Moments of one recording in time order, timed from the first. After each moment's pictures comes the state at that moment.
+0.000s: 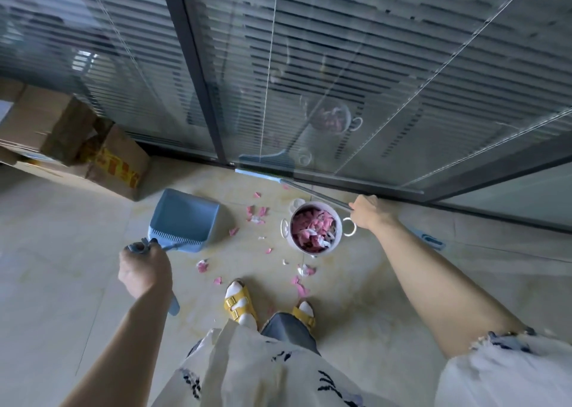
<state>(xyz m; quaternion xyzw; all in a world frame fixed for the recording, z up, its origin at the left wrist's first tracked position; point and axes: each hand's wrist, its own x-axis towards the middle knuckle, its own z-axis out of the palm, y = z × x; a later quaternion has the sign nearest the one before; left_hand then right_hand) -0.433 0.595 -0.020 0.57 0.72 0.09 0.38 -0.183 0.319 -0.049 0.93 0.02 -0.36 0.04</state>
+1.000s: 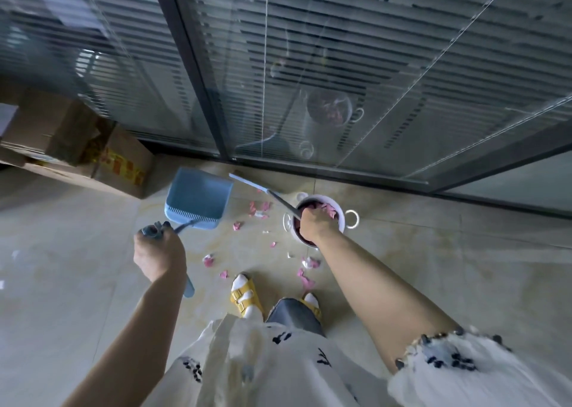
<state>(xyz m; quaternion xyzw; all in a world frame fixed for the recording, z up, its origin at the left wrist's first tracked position) -0.409 0.582 -0.004 0.57 0.71 0.12 0.40 -0.254 0.387 -0.056 0.91 0.11 -0.40 0.03</state>
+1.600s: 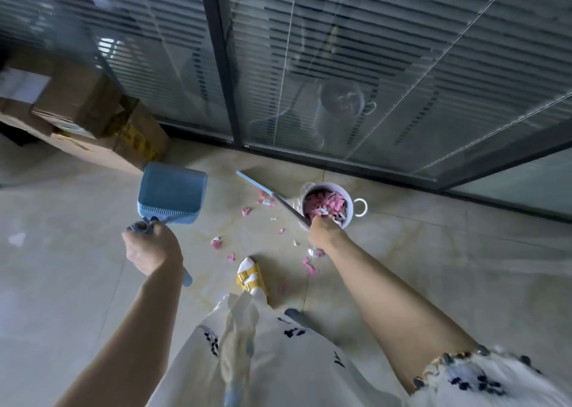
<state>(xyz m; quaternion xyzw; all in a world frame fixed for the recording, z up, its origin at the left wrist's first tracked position) -0.485 0.576 0.014 0.53 0.74 0.16 0.38 -0.334 0.370 -0.056 0.90 0.09 -0.43 0.03</state>
